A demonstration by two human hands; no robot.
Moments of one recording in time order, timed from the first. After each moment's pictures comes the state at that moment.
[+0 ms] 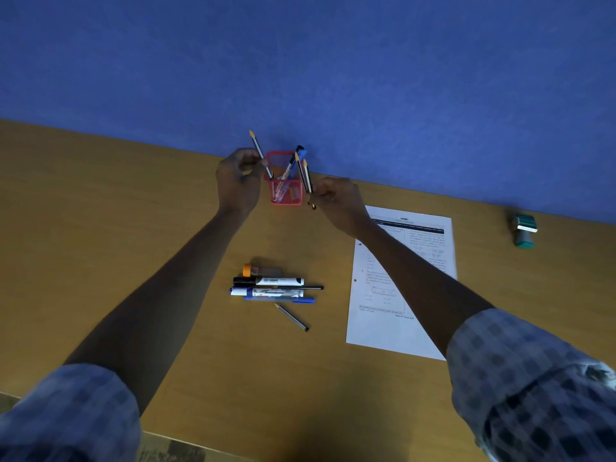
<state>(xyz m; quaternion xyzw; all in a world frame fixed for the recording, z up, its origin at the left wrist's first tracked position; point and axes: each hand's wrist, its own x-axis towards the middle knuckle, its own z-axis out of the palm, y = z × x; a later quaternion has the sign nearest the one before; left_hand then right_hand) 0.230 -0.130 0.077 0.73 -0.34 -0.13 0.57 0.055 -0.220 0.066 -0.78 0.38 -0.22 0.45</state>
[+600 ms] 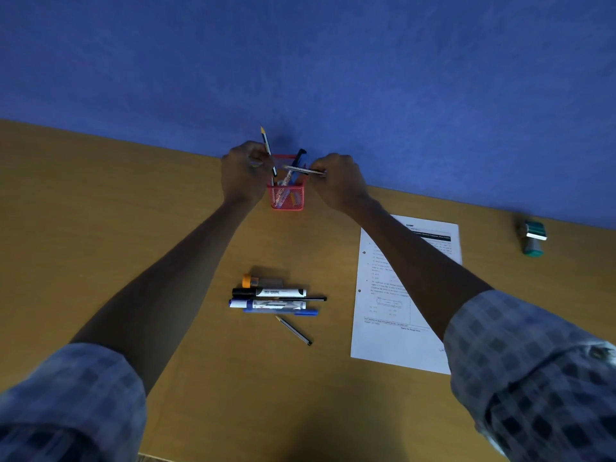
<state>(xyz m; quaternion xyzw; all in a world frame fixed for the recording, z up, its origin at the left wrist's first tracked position) 0.251 -0.165 0.069 0.79 -0.38 -0.08 0.47 0.093 -0.254 0.089 -0.87 0.38 -0.15 0.29</state>
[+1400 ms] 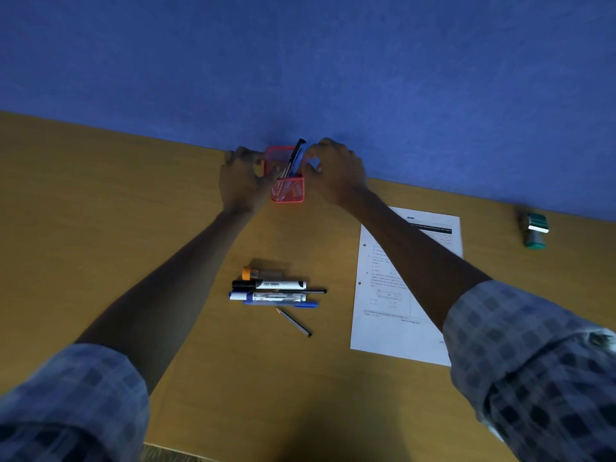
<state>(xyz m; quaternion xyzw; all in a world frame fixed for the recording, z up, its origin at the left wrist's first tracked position) 0.239 -0.147 0.055 0.84 -0.42 -0.03 0.34 0.093 -0.245 0.097 -0.90 0.37 -0.13 0.18</state>
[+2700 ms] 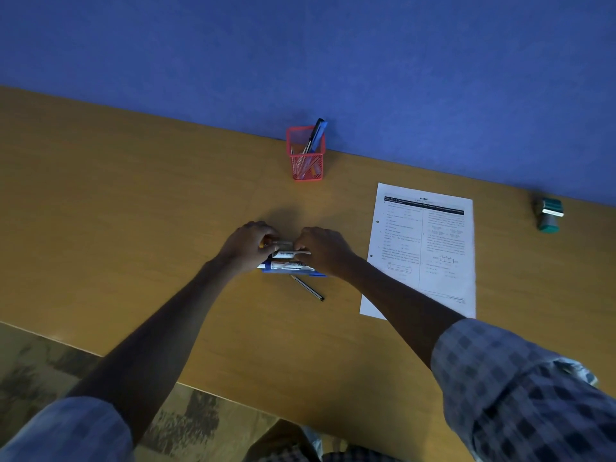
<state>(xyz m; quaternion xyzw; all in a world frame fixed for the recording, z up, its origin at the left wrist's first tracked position) 0.204 0.003 0.006 0.81 -0.53 -0.22 0.15 0.042 -0.116 0.008 -0.95 0.21 0.05 0.23</state>
